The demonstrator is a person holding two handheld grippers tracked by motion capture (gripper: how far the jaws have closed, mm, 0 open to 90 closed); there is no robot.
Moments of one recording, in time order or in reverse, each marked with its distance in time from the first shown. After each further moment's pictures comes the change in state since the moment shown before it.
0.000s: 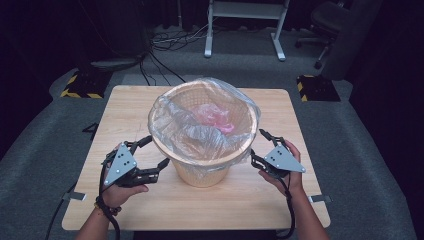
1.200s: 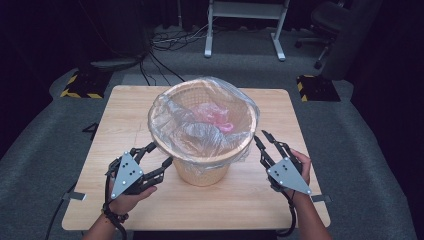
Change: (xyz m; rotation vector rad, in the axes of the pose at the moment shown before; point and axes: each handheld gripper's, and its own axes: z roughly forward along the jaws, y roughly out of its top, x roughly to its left) left arm -0.025 0.013 -0.003 -0.054 0.085 0.021; right arm 0.006 0.028 -0.030 -0.135 -0.154 -0.210
